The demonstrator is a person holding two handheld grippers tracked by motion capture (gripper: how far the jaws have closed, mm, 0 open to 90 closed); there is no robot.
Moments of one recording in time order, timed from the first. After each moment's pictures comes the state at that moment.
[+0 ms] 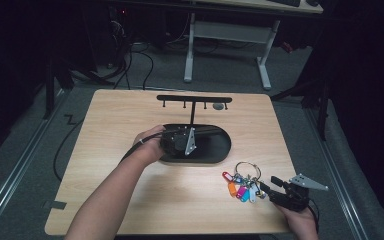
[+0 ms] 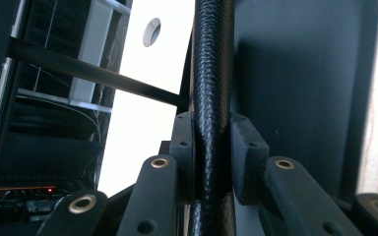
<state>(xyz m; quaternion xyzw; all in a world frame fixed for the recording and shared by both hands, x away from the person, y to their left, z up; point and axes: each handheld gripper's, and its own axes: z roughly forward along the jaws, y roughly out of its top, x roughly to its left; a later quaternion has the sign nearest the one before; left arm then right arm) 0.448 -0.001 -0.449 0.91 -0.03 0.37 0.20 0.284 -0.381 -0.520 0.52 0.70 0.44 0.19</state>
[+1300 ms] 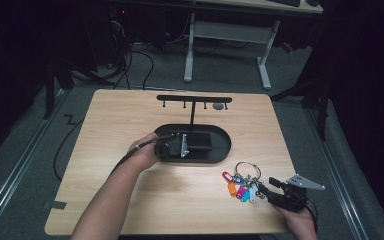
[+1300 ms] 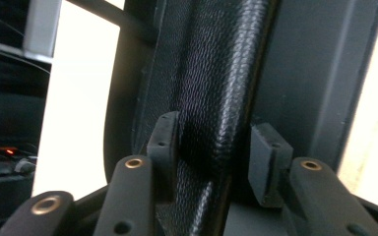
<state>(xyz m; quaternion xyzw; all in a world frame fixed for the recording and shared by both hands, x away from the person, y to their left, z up) 0.454 0.016 -0.491 0.94 0.03 0.31 0.15 0.285 -0.376 -0.523 0.52 0.72 0.43 0.18</state>
